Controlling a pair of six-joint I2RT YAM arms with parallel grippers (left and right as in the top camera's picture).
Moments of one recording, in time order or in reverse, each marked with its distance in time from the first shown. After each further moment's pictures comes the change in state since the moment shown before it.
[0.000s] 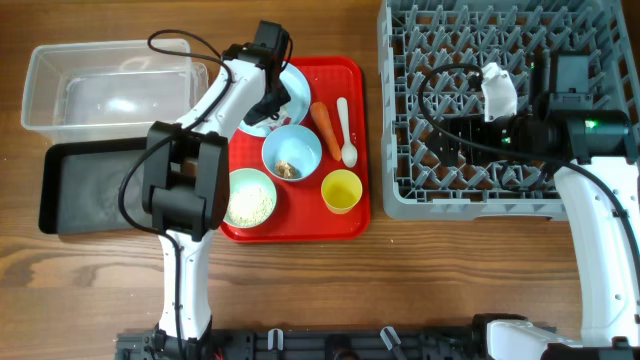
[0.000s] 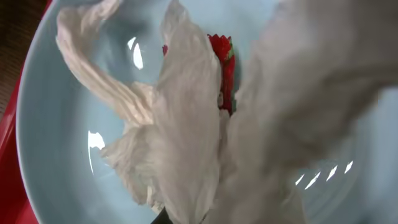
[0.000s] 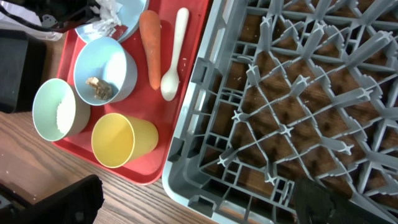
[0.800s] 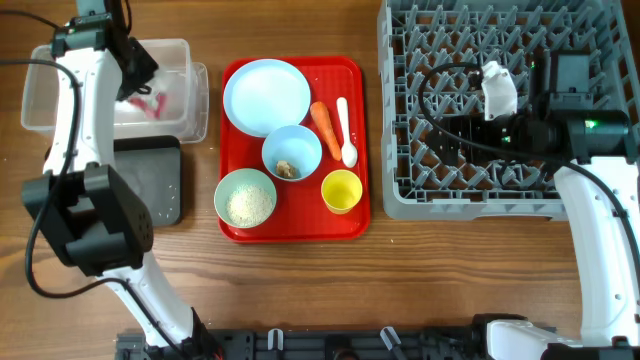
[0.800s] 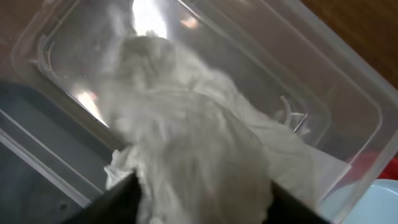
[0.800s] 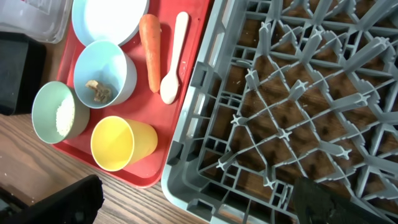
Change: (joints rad) left arm 0.456 -0.259 0.045 -0.111 -0.034 0.285; right arm 0.000 0.000 0.000 0.014 0.000 0.000
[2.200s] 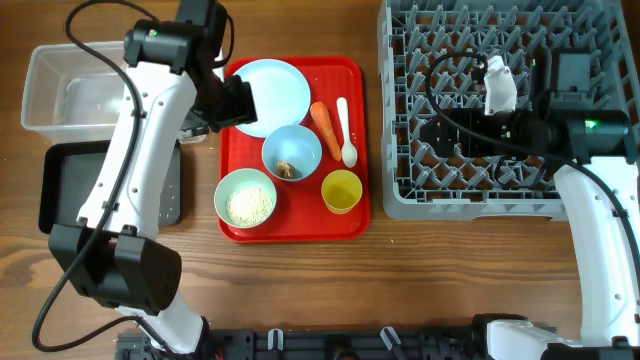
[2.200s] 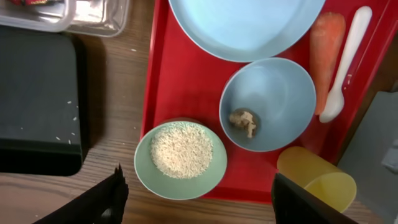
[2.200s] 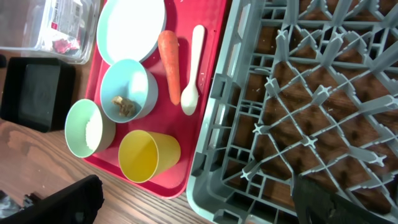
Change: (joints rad) left arm -0.371 -0.215 -0.004 -0.456 0.226 0.118; right arm 0.000 0.000 0.000 0.036 -0.072 0.106
